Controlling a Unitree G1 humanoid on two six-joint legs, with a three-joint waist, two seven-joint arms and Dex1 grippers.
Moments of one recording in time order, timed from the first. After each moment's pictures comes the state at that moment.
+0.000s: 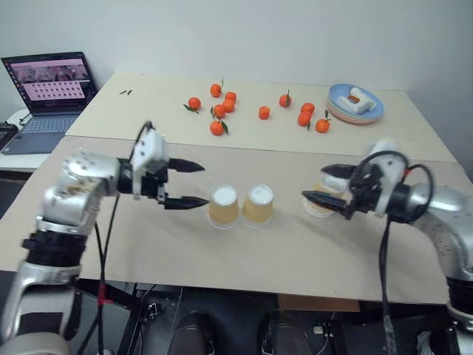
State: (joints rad) left arm -0.70 0.82 -0.01 -0.03 -0.46 0.50 -1.34; right arm -0.38 -0.85 -0.28 -0.34 0.61 0.73 0.86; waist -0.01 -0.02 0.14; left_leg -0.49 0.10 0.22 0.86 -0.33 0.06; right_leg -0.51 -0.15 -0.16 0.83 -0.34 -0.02
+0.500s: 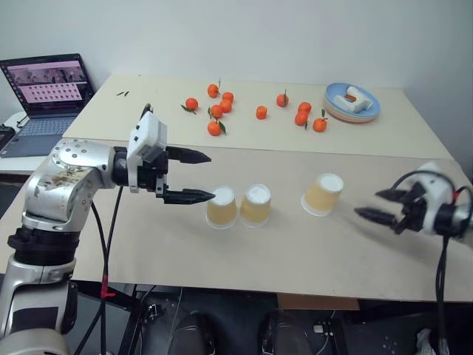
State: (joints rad) left arm -0.70 0.80 -0.01 -0.11 -0.52 0.58 -1.30; right arm -0.29 -0.92 -0.17 0.19 0.37 0.48 1.00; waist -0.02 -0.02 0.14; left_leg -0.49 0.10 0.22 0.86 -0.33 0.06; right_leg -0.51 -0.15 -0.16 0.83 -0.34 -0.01
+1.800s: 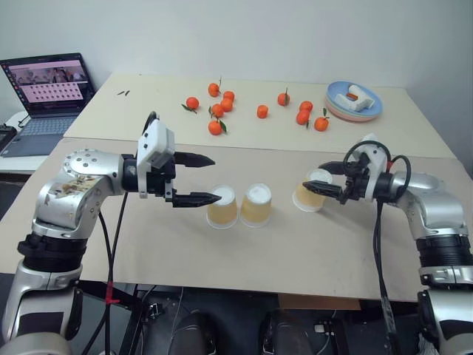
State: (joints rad) left arm -0.66 0.77 -0.02 -0.14 -0.52 0.58 -1.22; right arm -0.65 -0.72 -0.04 0.30 0.34 0.48 1.06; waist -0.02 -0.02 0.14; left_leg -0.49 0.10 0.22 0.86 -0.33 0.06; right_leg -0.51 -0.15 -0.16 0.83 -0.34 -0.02
